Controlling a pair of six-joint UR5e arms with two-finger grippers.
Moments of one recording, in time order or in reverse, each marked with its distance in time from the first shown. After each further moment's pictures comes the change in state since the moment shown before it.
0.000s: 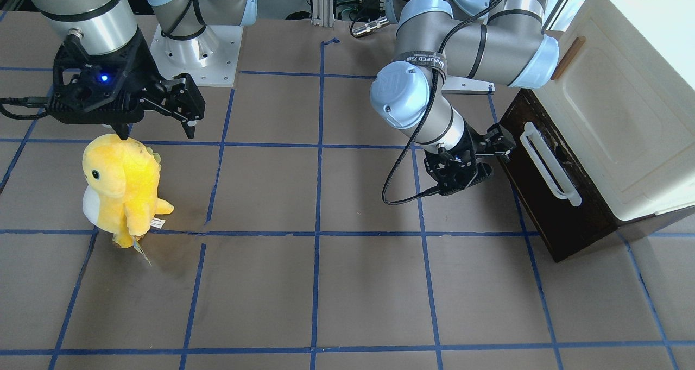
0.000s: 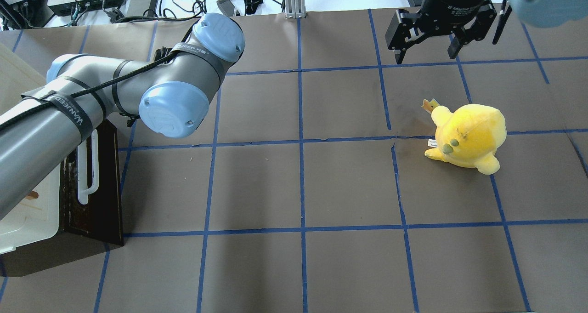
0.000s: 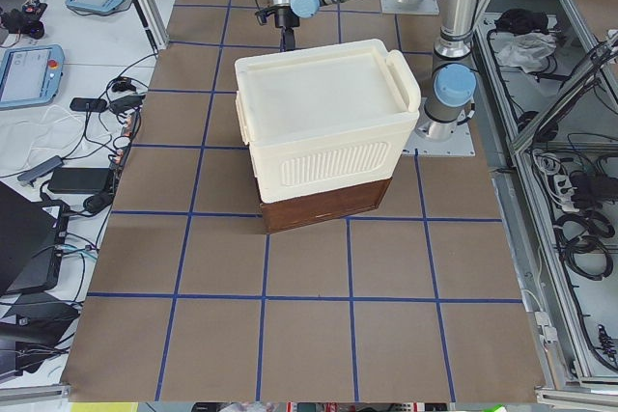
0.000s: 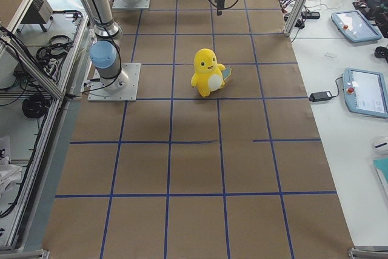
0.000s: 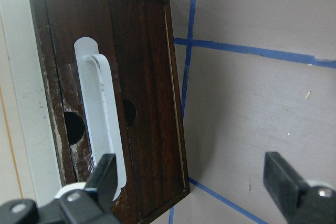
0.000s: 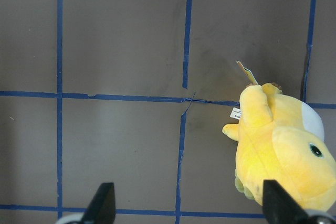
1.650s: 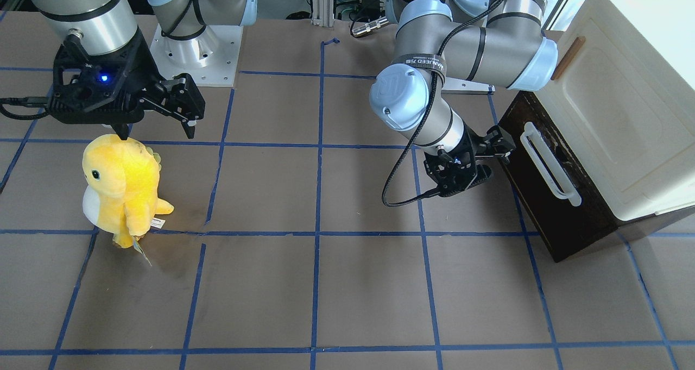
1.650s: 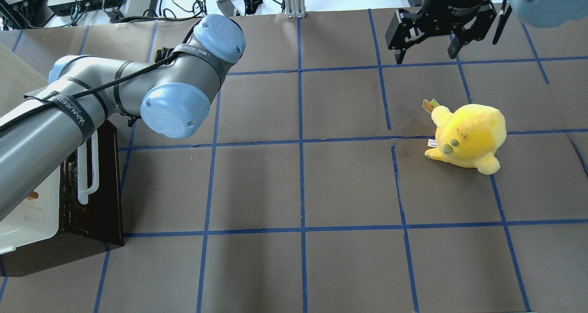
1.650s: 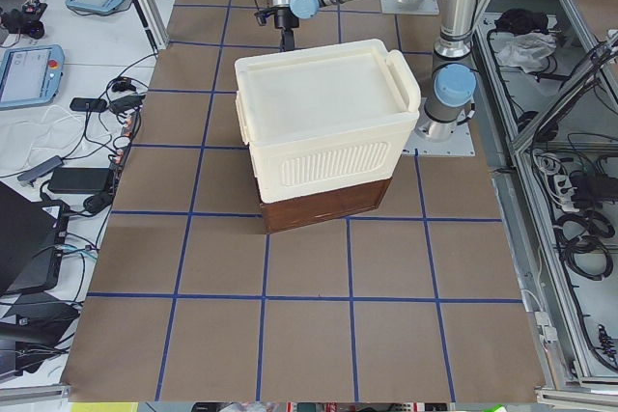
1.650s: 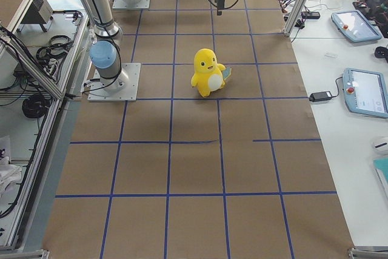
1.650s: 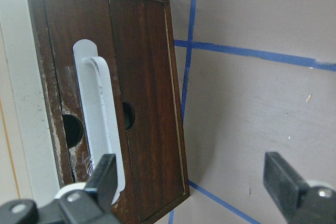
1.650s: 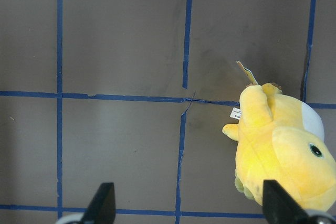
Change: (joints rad) left arm 0.000 -0.003 -0.003 0.011 0.004 -0.002; right arm 0.000 0.000 0.000 0.000 0.000 0.000
